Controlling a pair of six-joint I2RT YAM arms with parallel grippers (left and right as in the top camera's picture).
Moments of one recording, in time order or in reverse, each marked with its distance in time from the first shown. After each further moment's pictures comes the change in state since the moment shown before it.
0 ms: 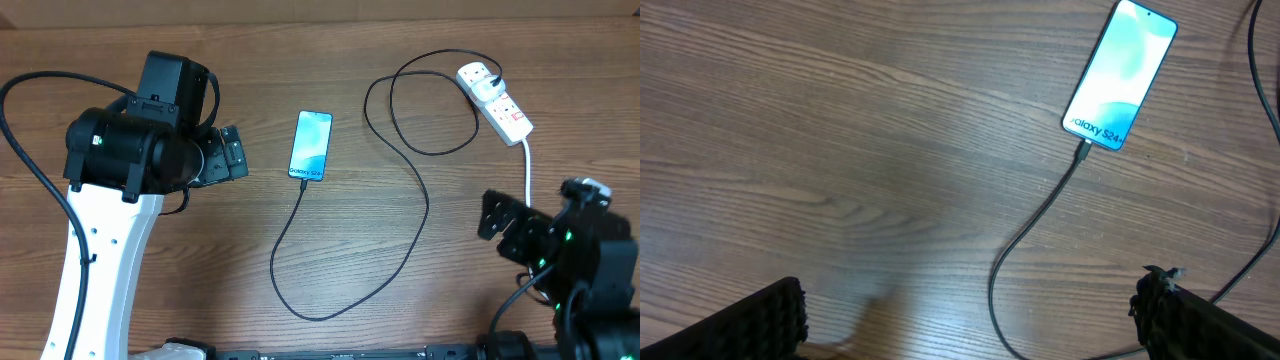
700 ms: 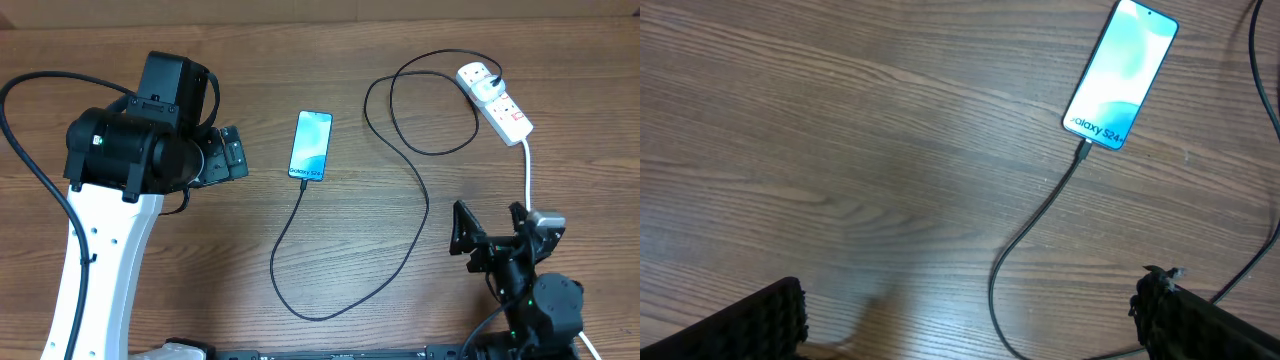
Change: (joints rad) left arm 0.000 0.000 -0.002 0.000 0.000 0.000; right arm 0.035 -0.503 -0.667 0.658 -0.055 -0.216
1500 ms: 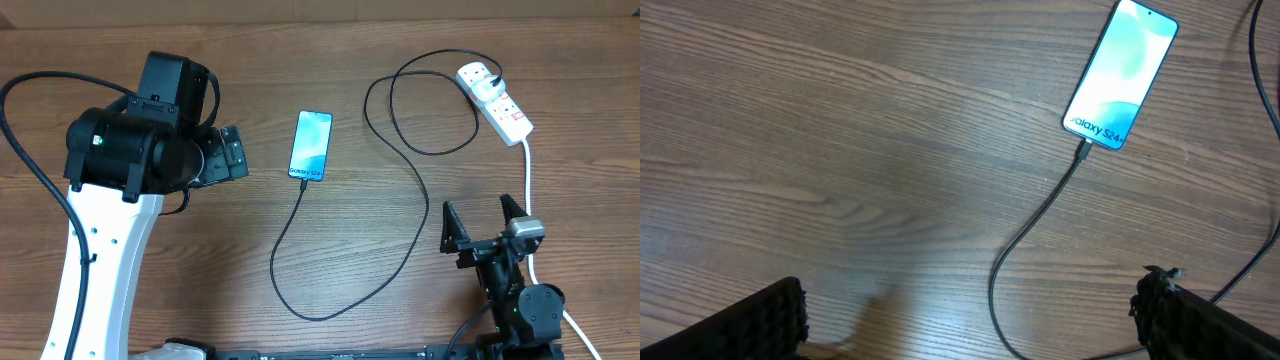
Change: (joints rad) left arm 0.000 0.000 0.000 0.000 0.000 0.000; right arm 0.000 -0.113 -0.254 0.312 -0.049 -0.163
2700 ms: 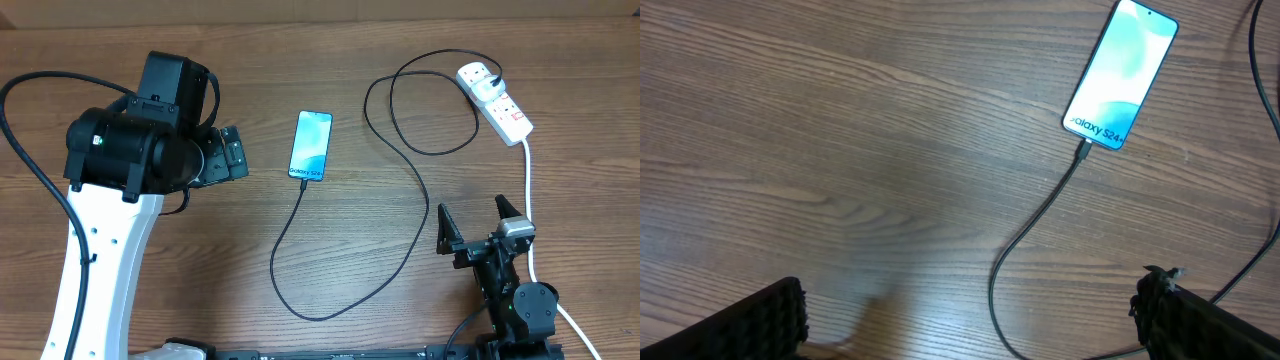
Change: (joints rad) left arm 0.000 0.000 0.000 0.000 0.000 0.000; right arm 0.000 0.000 -0.037 0.016 -0.004 -0.034
